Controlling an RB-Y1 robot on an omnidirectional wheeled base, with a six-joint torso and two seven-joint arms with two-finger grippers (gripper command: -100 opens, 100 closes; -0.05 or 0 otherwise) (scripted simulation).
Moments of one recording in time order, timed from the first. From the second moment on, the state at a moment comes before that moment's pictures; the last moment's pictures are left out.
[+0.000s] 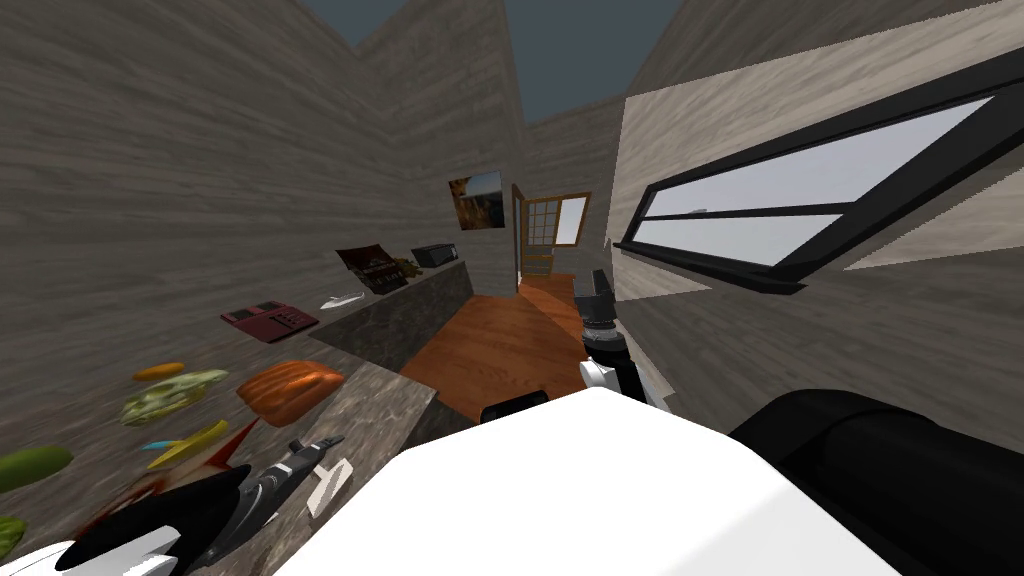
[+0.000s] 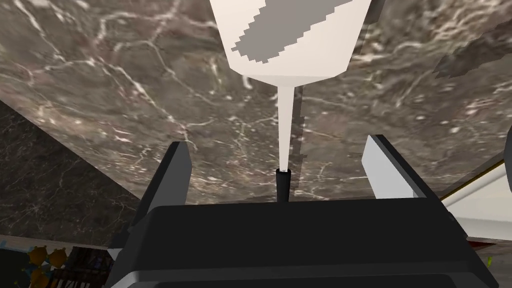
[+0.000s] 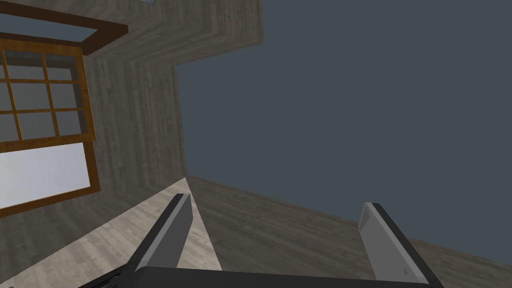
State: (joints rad) left arm 1.03 1.40 0.23 -1.96 0.83 0.65 -0.11; right arm 0.54 -0.01 -0.01 -2.37 0.11 -0.58 0.01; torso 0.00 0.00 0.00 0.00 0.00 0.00
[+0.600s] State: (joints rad) left arm 1.05 1.54 0.16 -1.92 0.93 0.72 -0.05; right arm 0.54 -0.01 -0.01 -2.37 0.11 -0.58 0.01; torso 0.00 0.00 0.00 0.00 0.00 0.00
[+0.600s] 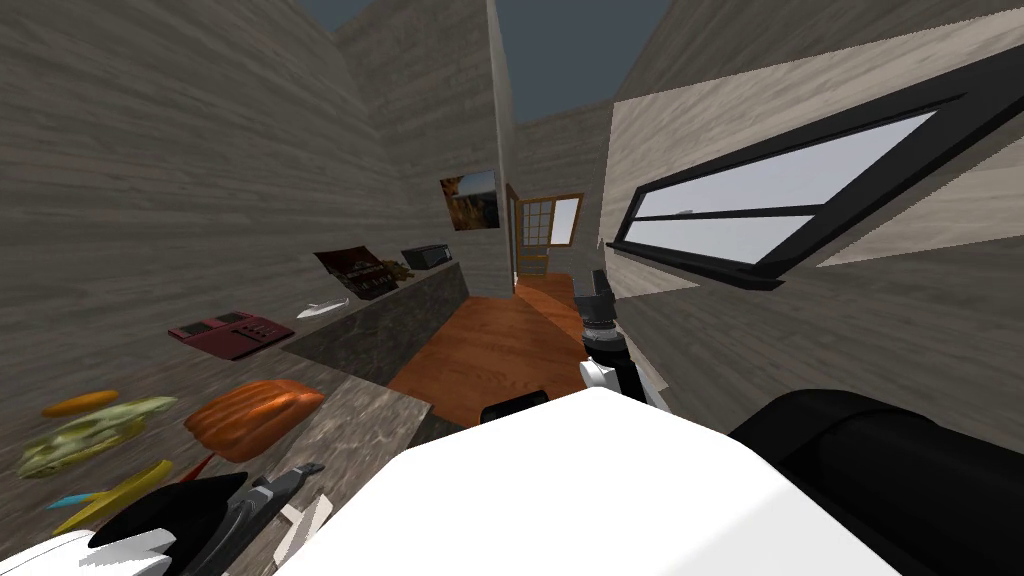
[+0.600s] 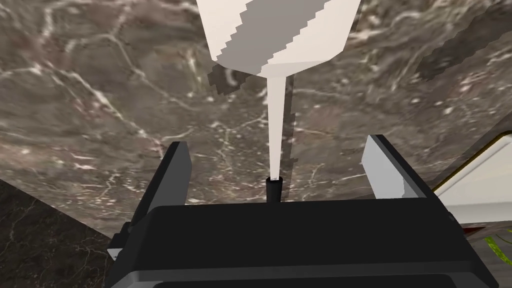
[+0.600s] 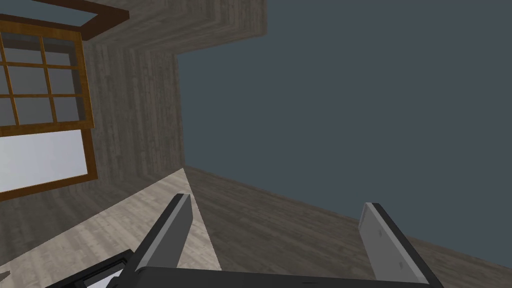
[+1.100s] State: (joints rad) left arm 1.10 1.49 0.16 -1.90 0.91 0.69 -0.05; right arm 0.54 -0.01 -0.01 -2.37 0.11 -0.58 0.01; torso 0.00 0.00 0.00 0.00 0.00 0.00
